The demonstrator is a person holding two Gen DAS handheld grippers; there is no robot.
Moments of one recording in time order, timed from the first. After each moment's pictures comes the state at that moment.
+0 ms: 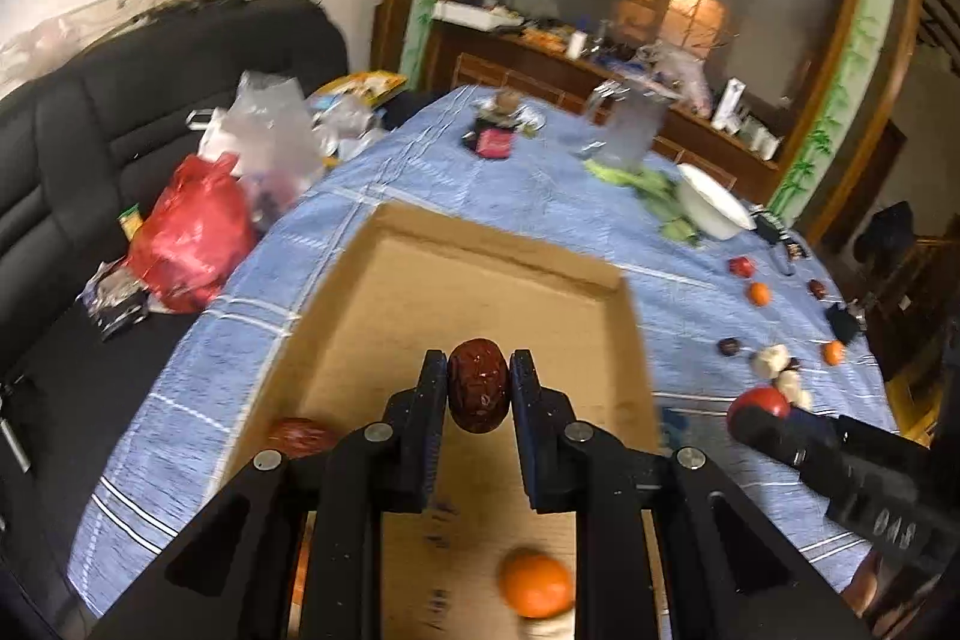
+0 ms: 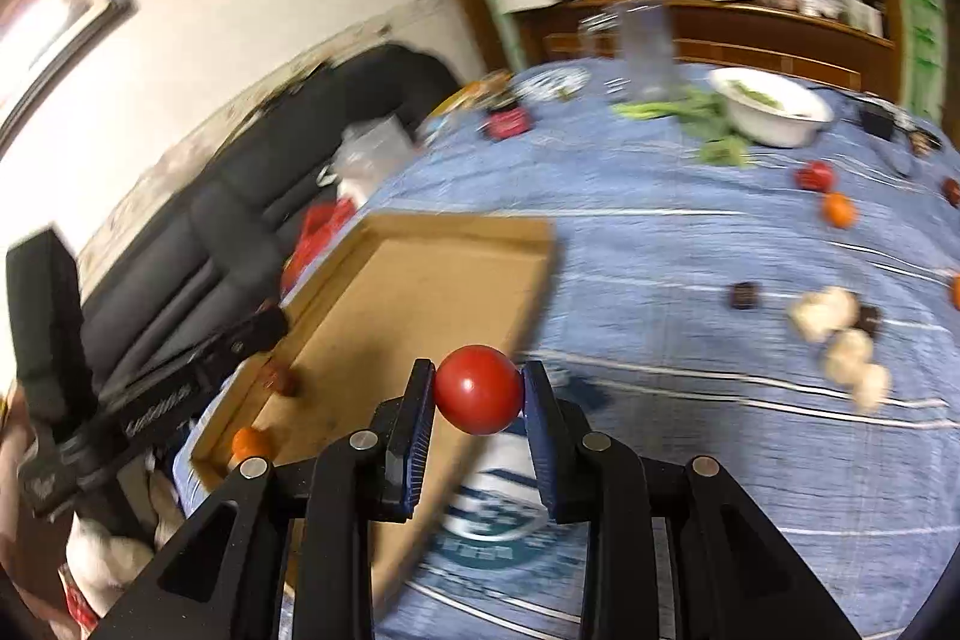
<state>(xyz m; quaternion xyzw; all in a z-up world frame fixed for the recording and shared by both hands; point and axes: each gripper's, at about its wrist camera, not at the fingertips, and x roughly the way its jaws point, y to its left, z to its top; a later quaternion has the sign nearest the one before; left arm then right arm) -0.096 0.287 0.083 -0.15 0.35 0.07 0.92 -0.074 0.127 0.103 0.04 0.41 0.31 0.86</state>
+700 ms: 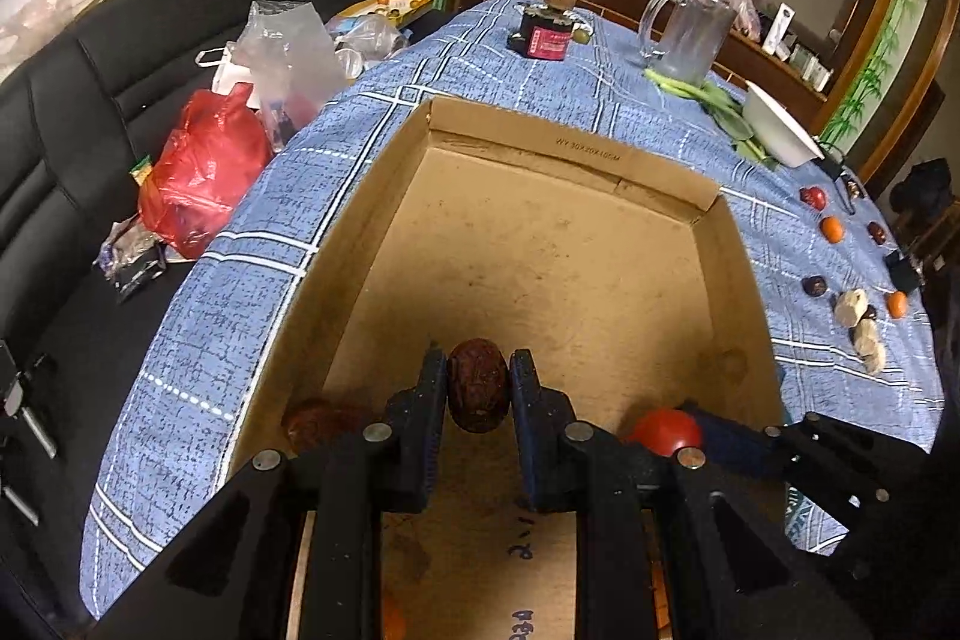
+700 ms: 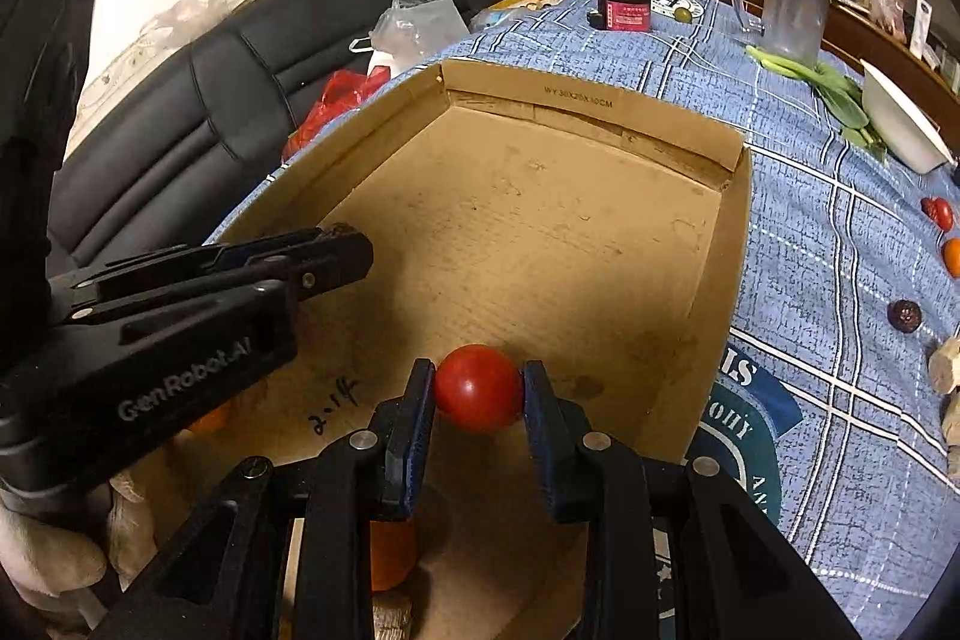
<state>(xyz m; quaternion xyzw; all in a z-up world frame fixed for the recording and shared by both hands) -0.071 0.302 0.034 -0.13 0.45 0.09 0.88 -0.064 0.220 0.038 -0.07 0.46 0.33 0.82</state>
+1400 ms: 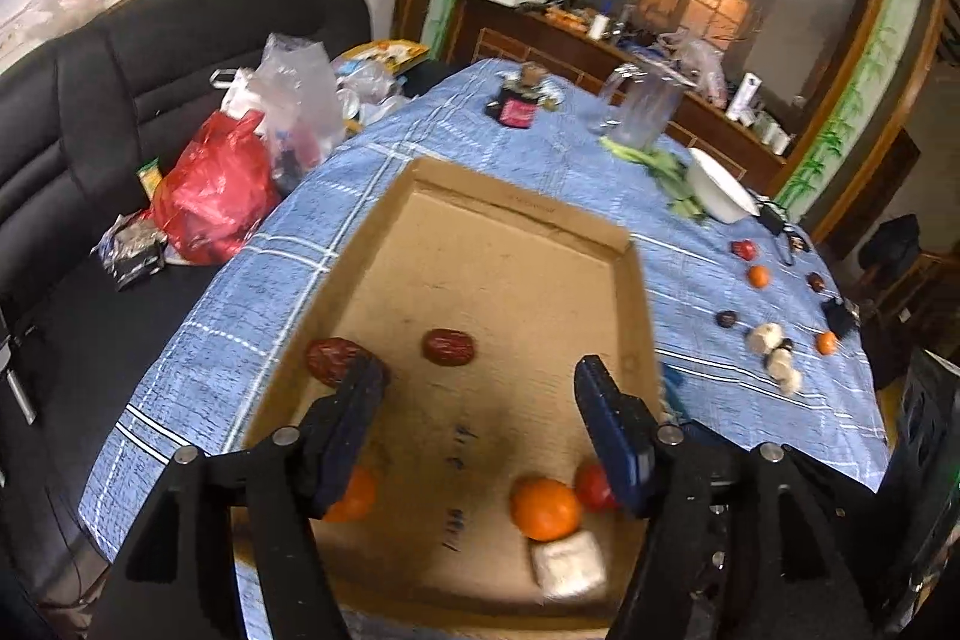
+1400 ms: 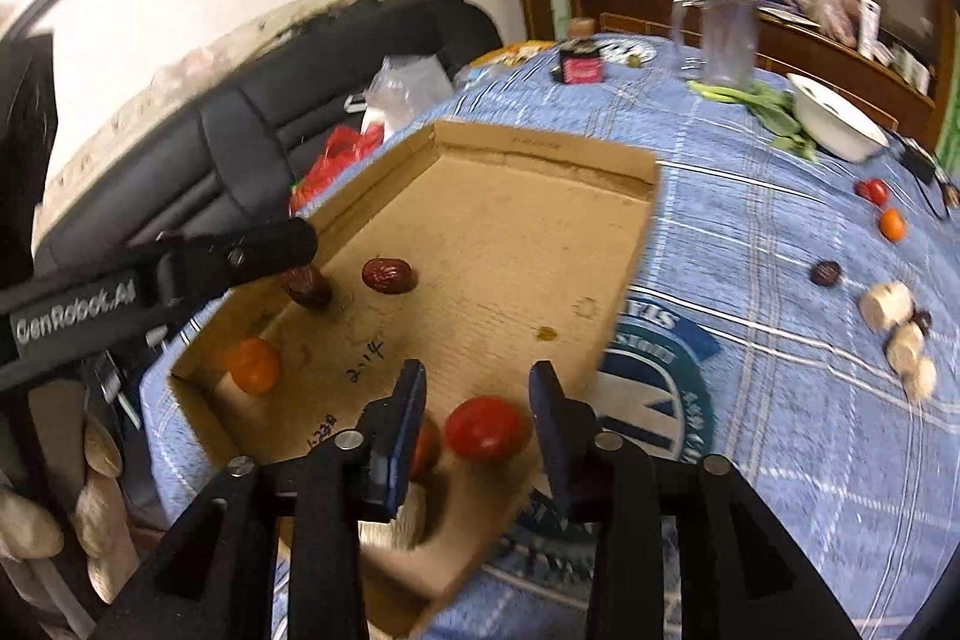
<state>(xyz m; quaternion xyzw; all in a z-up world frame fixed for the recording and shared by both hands) -0.139 0.285 0.092 -0.17 0.37 0.07 0.91 -0.117 0.162 0.078 -0.01 0.40 0.31 0.86</state>
